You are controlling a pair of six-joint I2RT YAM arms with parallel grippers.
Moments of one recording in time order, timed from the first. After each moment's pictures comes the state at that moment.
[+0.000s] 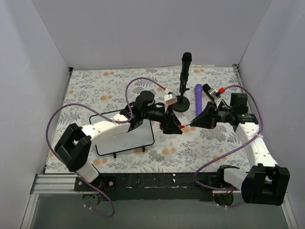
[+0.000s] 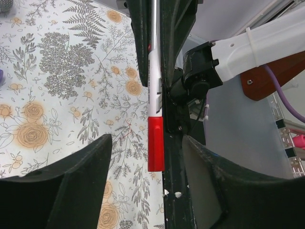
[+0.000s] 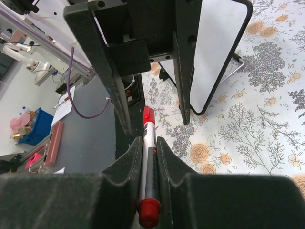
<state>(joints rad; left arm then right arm) -0.81 1.57 1.06 0.24 0.88 -0.27 -0.02 1.11 0.82 -0.50 -1.50 -0.15</state>
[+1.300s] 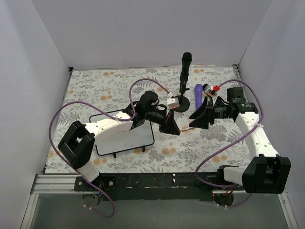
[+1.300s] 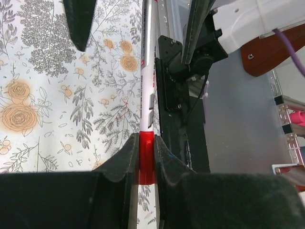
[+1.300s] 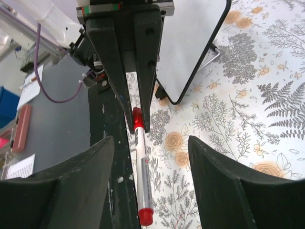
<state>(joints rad) -0.81 1.63 1.11 0.11 0.94 -0.18 0.01 1.18 0.95 -0.78 -1.39 -0.47</state>
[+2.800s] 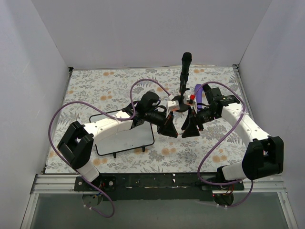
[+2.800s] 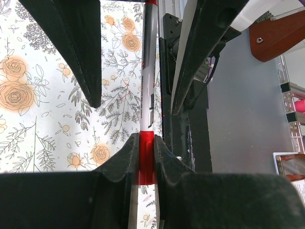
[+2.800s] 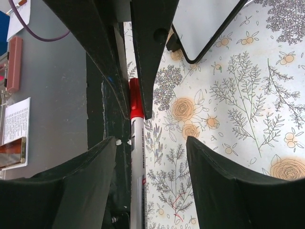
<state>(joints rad) -0.81 1.62 1.15 -0.11 0.91 -0.05 0.27 1.39 1.08 -1.08 -1.14 -0.81</state>
